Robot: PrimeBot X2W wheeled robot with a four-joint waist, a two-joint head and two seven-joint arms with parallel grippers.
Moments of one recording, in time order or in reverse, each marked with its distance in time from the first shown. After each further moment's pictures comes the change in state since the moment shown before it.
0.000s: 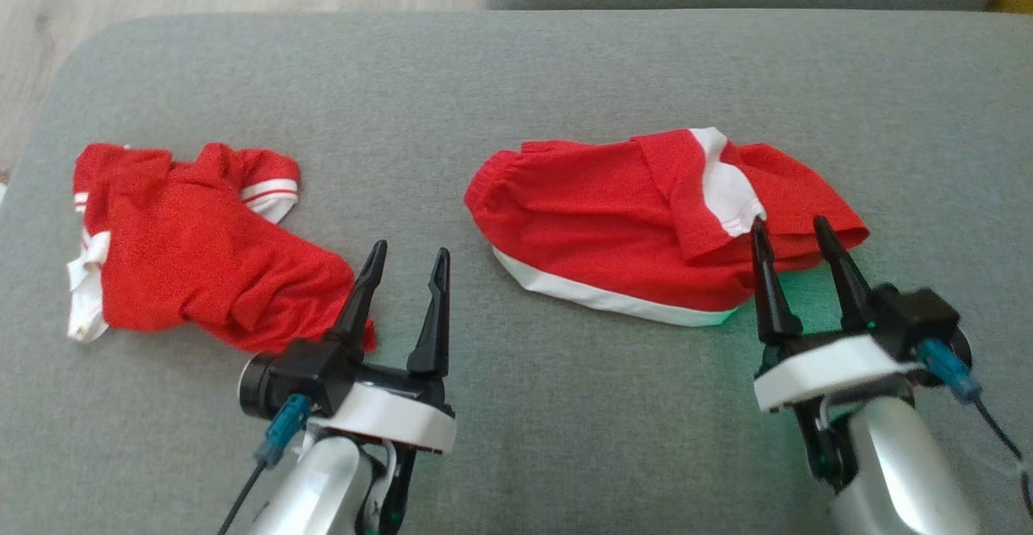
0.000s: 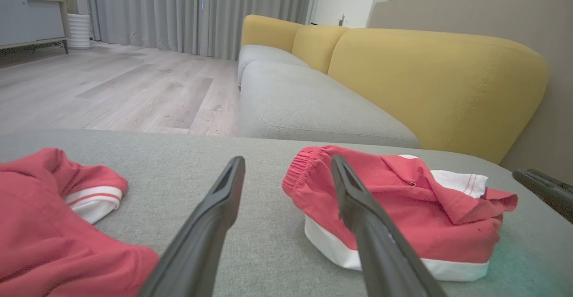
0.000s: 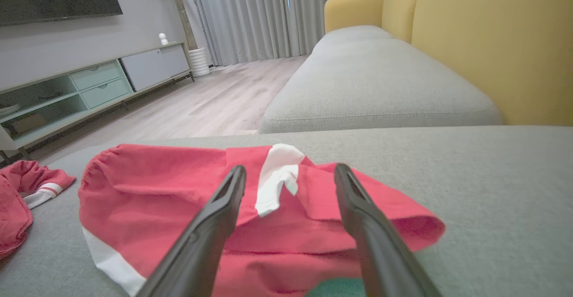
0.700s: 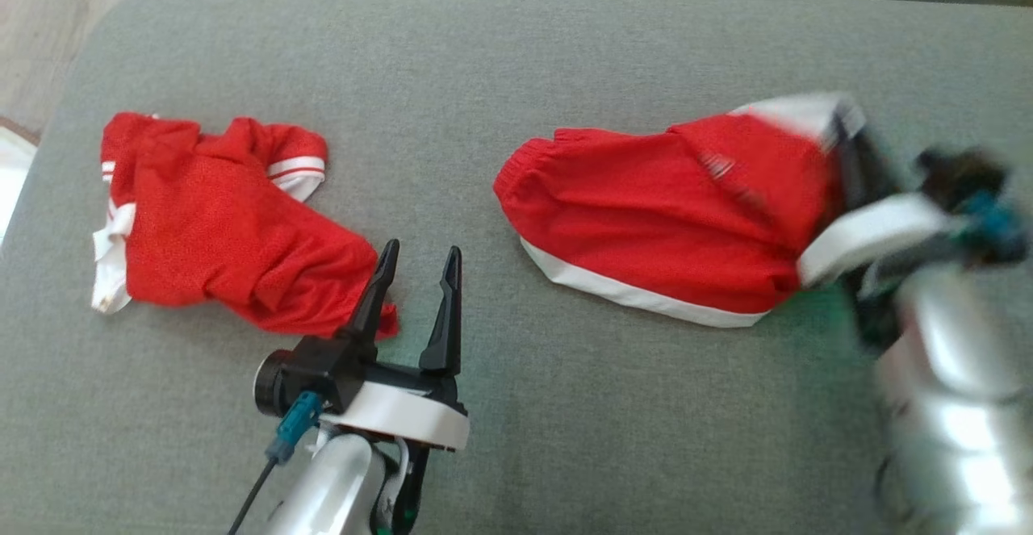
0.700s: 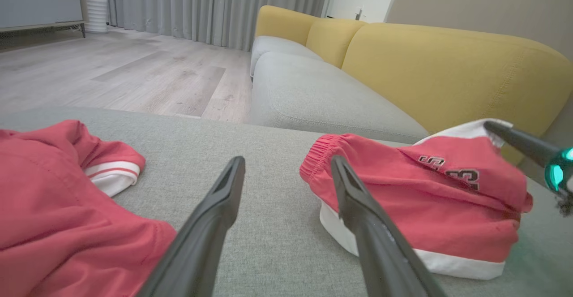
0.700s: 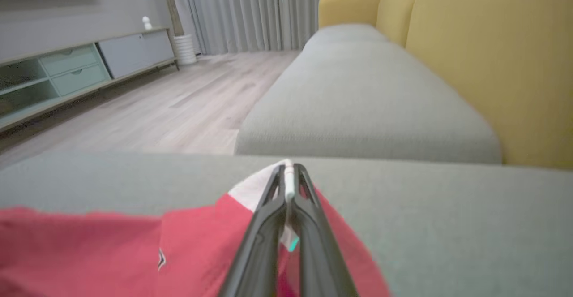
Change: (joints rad) left arm 0.001 -0.055 0.039 0.029 0.027 -0.050 0.000; right arm -0.341 -0.047 -0.073 0.323 -0.044 0.000 0.046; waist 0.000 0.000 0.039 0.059
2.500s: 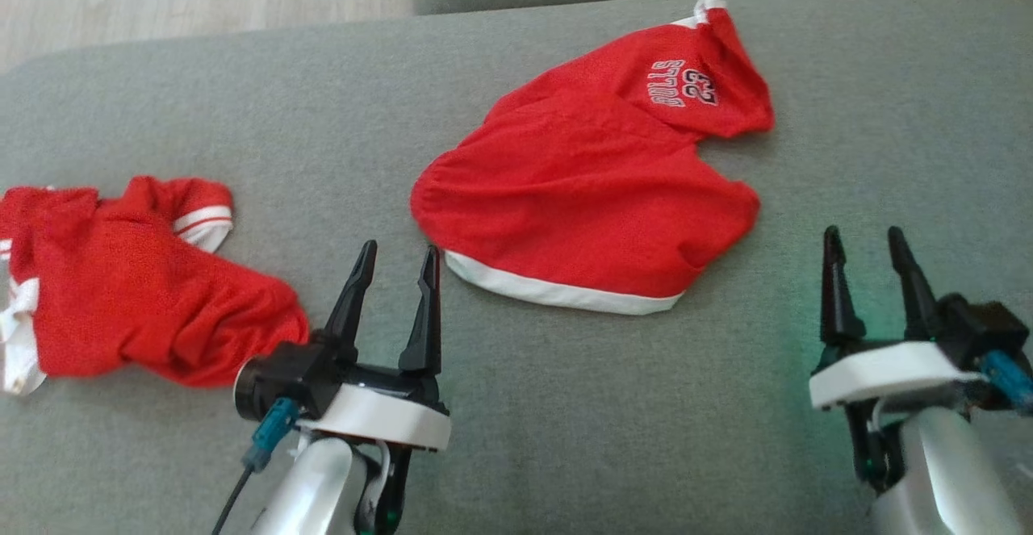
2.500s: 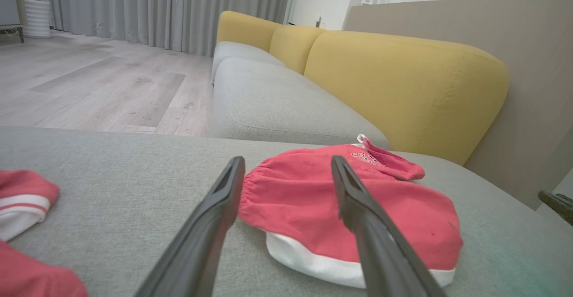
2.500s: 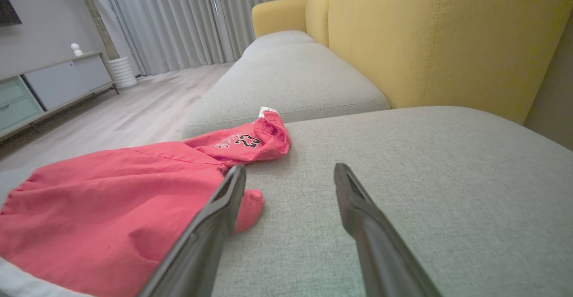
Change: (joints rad) left arm 0.030 -0.012 0.077 -0.020 0.029 -0.044 -0.001; right arm 0.346 0.047 -0.076 -0.292 0.033 0.000 -0.049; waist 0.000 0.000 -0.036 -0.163
